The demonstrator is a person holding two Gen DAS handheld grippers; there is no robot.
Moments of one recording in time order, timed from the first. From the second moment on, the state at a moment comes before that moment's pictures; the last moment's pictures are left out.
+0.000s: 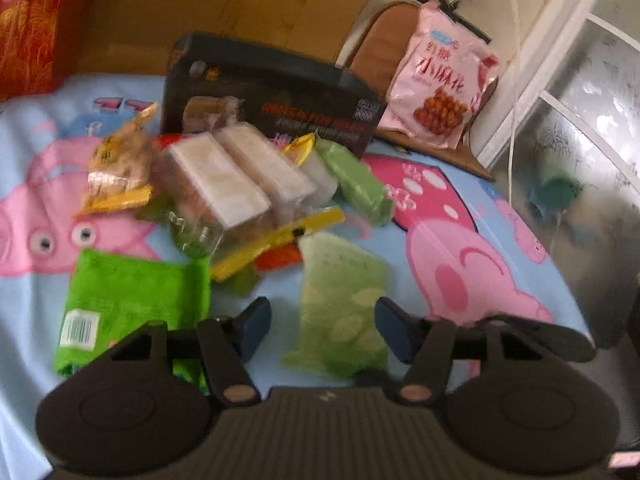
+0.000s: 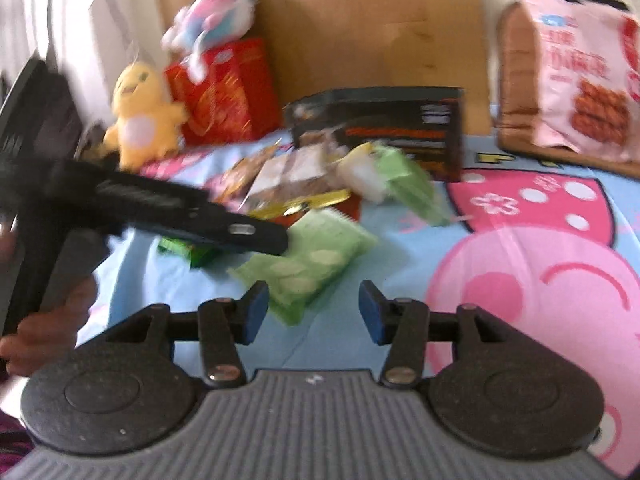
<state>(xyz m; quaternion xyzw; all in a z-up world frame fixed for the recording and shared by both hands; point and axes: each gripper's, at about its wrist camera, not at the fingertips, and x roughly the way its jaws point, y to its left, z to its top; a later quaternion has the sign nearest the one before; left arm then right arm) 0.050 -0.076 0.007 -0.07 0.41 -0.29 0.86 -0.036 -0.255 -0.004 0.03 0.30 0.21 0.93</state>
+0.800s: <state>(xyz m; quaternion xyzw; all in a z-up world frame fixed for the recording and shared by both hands) 0.194 -0.111 0.090 -0.08 0.32 -0.25 0.91 0.114 -0.249 0.061 0.04 0.20 0.20 0.96</state>
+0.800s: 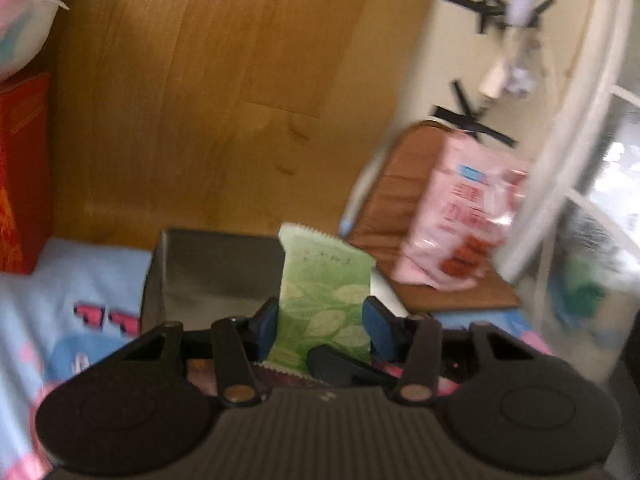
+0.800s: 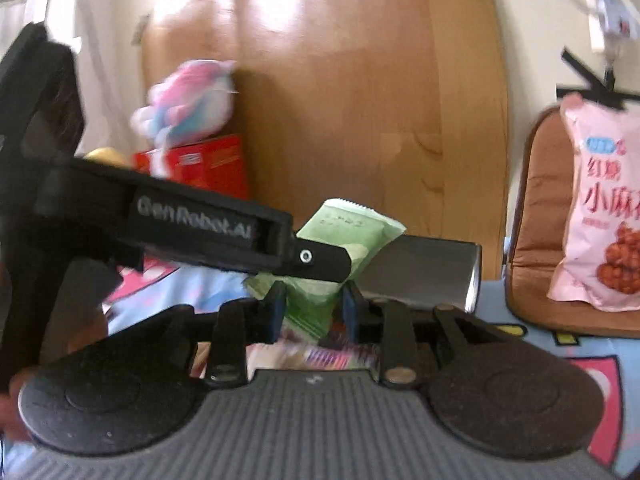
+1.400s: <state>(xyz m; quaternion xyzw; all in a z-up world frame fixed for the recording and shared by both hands) 0.088 -0.045 0.051 -0.16 0.33 -0.27 0.89 0.068 -0.270 -0.005 -0.01 0.27 0.13 0.95</state>
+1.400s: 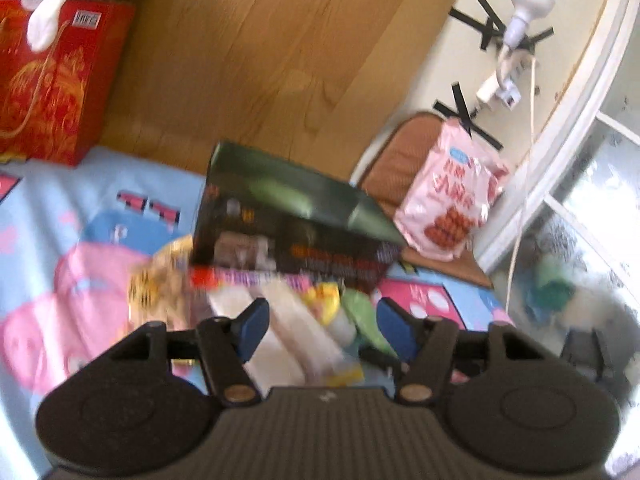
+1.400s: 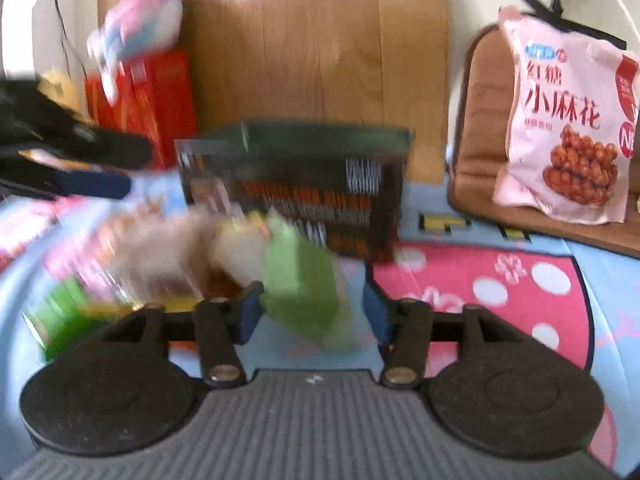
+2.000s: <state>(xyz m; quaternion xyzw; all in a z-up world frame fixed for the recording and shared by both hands) 0.035 -0.088 0.024 -0.10 0.40 -0.37 0.83 -0.070 -0.322 -0.008 -0.05 0.26 0.12 0.96</state>
